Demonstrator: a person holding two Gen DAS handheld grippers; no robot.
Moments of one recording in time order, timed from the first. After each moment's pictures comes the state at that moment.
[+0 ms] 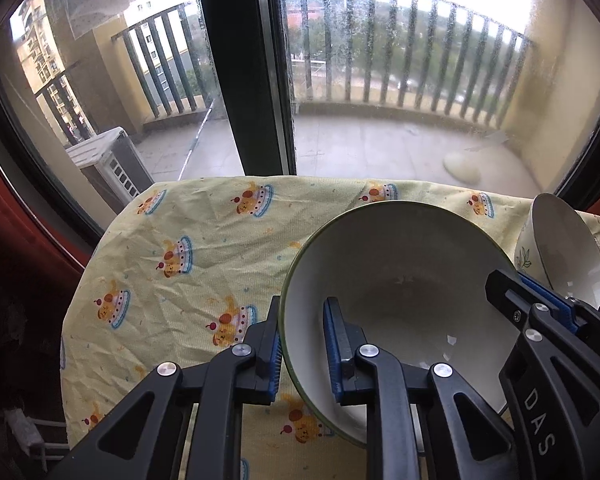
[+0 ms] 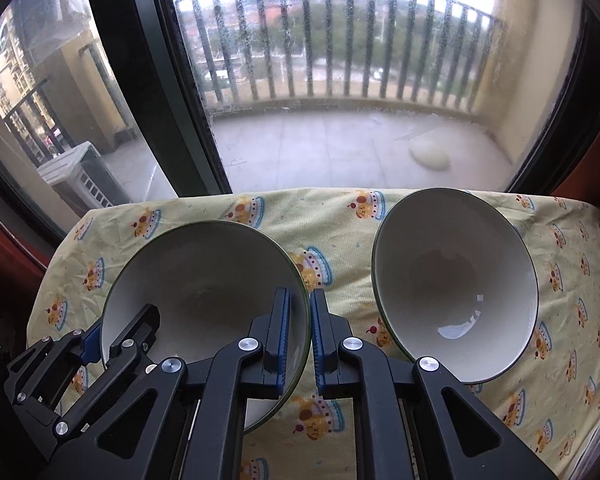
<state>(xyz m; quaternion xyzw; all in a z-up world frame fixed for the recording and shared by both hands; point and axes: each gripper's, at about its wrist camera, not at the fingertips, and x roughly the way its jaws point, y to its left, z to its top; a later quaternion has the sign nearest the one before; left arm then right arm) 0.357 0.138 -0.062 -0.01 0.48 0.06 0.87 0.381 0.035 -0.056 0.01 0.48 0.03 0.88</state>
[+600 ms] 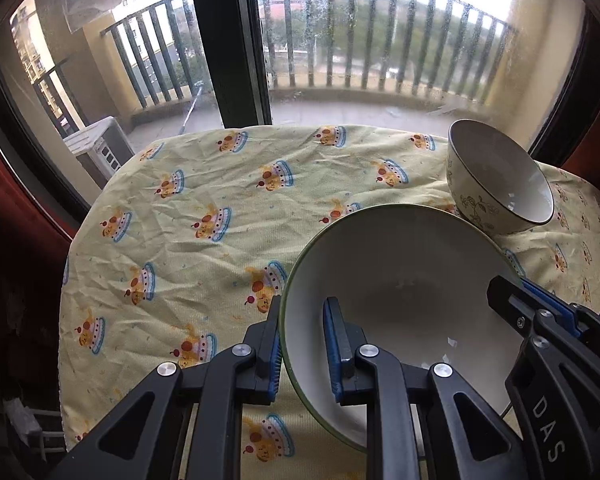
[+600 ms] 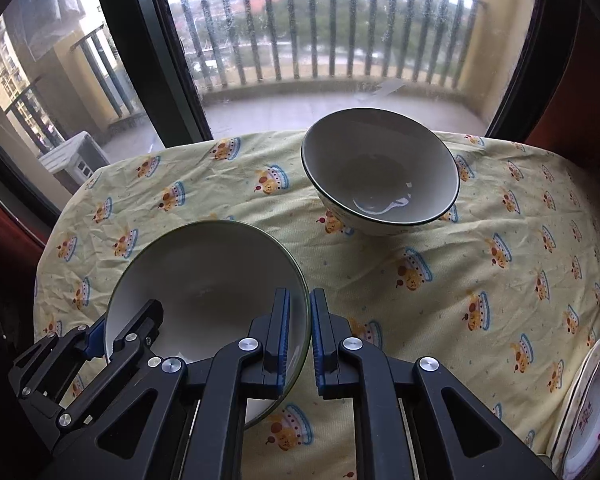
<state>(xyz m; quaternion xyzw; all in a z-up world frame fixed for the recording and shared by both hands) 0.275 0.108 -0.053 -0.01 0.50 0.03 0.86 0.286 -0.002 -0.044 0.02 0.50 0.01 0.87</state>
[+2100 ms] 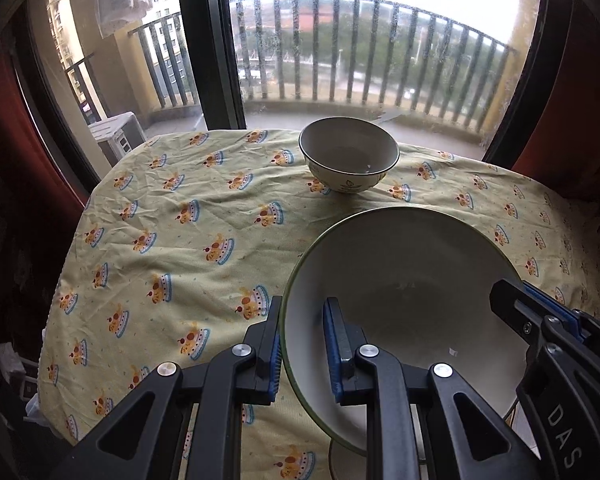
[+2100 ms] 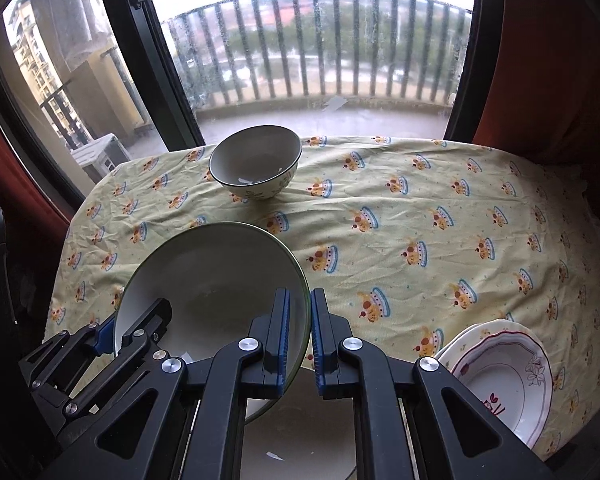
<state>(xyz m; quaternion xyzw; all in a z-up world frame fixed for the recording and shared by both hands) 0.166 -0.046 0.012 -0.04 0.48 0.07 0.88 0.177 -0.164 0.027 0.02 0.47 0.07 0.88</state>
